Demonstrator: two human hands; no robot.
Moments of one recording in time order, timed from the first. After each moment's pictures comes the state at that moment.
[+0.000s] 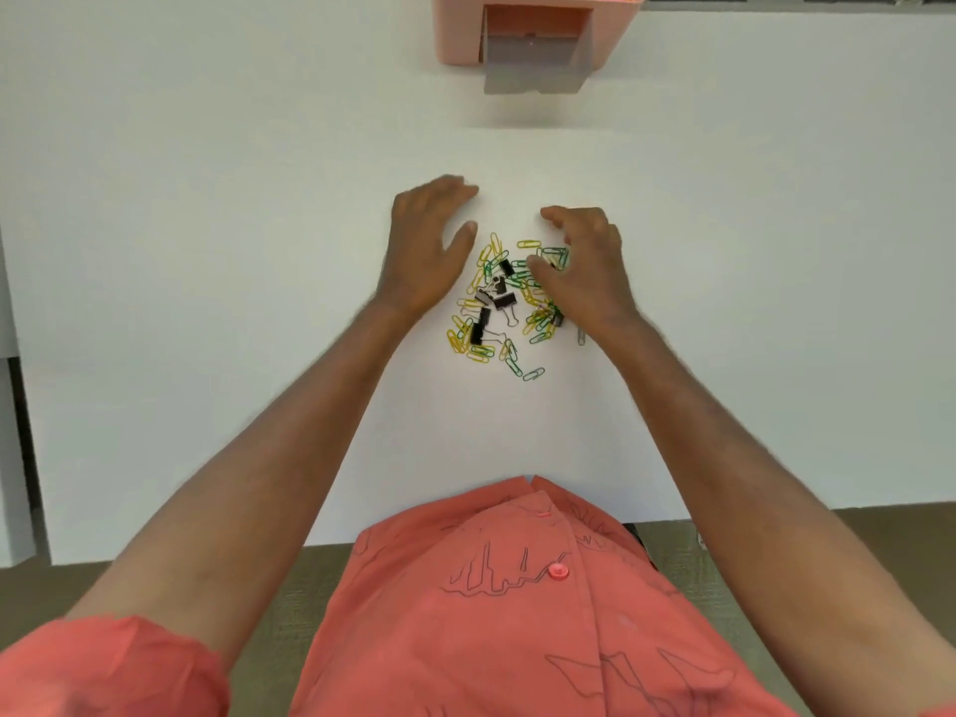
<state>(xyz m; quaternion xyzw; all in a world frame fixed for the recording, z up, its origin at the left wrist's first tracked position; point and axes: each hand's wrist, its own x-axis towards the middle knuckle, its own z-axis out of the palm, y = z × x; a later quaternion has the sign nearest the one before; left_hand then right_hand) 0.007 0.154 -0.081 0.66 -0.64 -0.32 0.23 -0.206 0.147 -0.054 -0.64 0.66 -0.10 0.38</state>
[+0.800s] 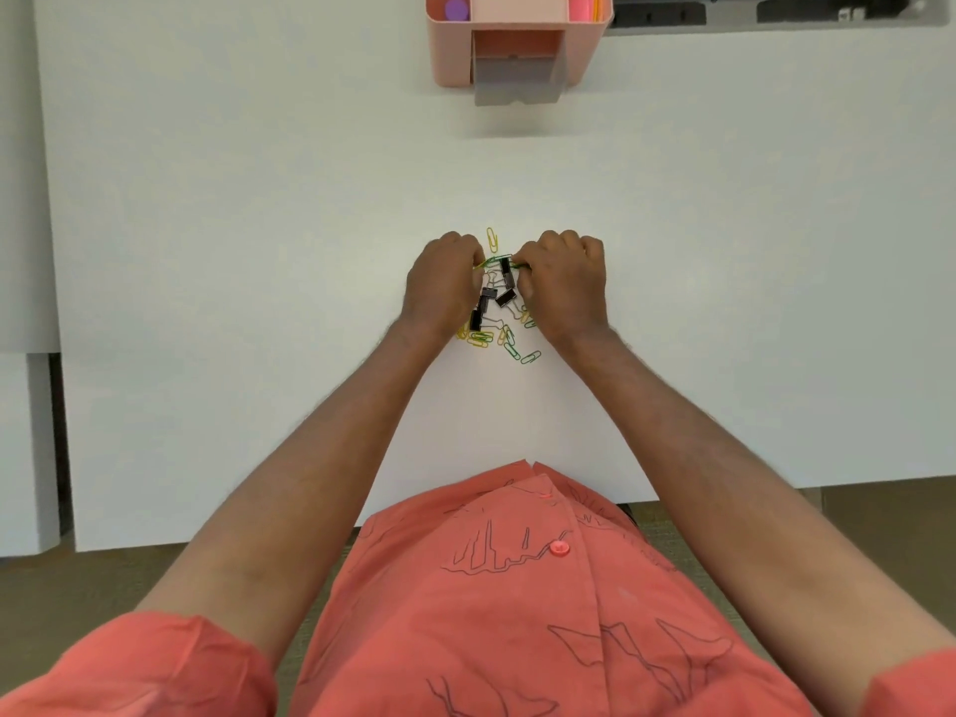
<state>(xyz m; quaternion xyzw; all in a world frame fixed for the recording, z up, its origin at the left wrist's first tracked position) -0.025 0.194 -0.052 0.70 -0.65 -0.28 0.08 -0.194 0.187 -0.058 -0.79 0.61 -0.06 0.06</state>
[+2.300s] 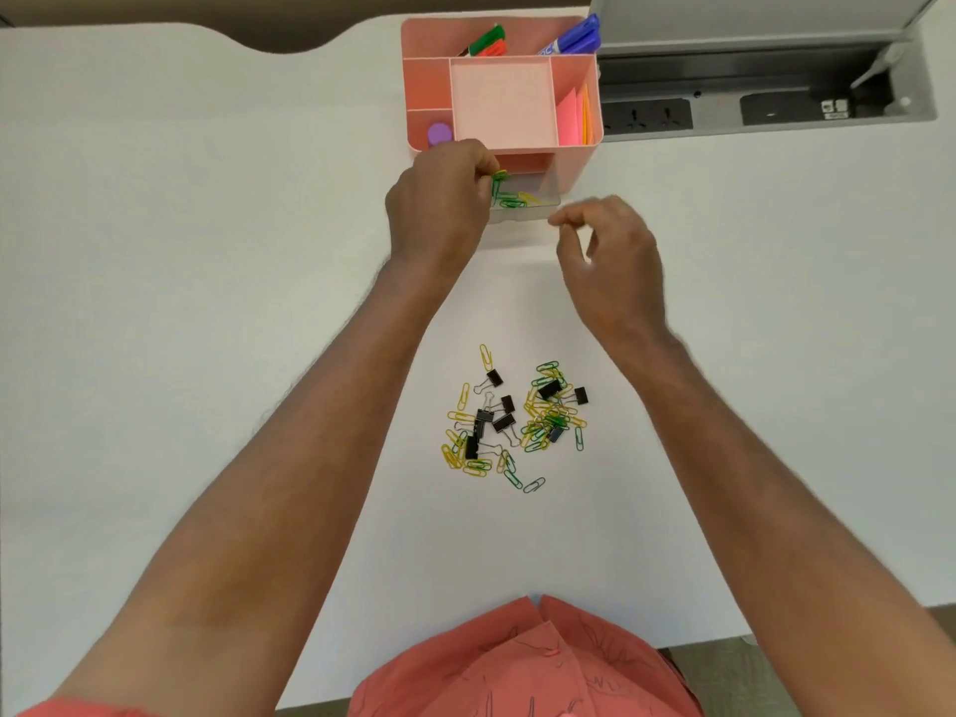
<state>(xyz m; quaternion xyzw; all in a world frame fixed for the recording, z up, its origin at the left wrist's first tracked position) -0.025 0.007 0.011 0.73 -0.62 -0.19 0.21 -0.205 0.051 -0.002 -0.68 0.65 -0.27 0.20</state>
